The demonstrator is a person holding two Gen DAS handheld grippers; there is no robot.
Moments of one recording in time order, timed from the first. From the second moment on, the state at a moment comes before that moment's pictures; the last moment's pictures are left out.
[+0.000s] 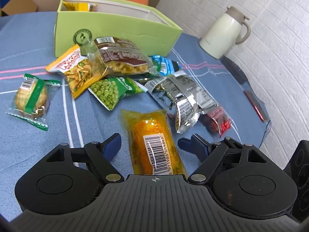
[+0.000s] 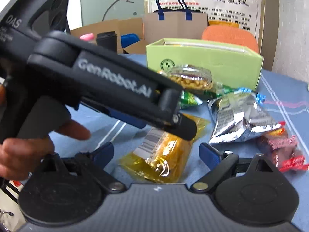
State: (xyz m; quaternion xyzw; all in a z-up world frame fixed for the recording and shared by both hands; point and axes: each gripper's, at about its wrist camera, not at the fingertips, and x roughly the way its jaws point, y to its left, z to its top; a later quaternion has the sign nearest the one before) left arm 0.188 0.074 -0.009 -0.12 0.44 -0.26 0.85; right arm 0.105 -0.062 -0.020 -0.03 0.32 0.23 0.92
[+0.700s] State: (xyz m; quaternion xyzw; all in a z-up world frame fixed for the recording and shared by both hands) left arm 0.180 0.073 0.008 -0.19 0.42 -0.26 0.85; right arm 0.097 -0.065 0.012 -0.06 0.28 0.25 0.93
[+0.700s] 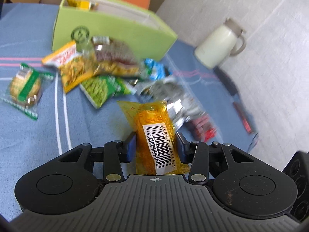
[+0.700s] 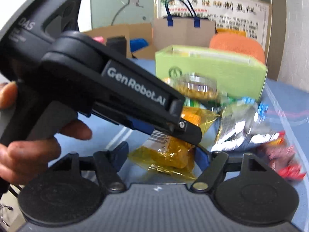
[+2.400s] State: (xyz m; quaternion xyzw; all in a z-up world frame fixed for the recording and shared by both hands) left arm 0.317 0.096 0.081 -0.13 0.30 -0.11 0.94; right arm 0.247 -0.155 0.046 0.01 0.27 0.21 0.94
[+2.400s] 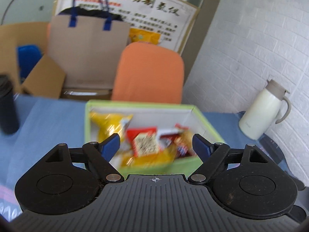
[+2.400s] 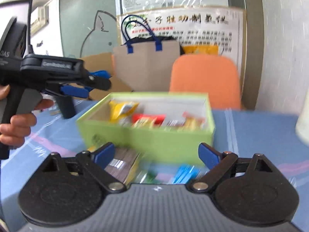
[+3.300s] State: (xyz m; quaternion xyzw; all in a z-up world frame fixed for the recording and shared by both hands) left arm 0.315 0.120 0.005 -0.26 0.41 -0.15 0.86; right arm 0.259 -0.082 0.005 0.02 0.34 0.24 0.91
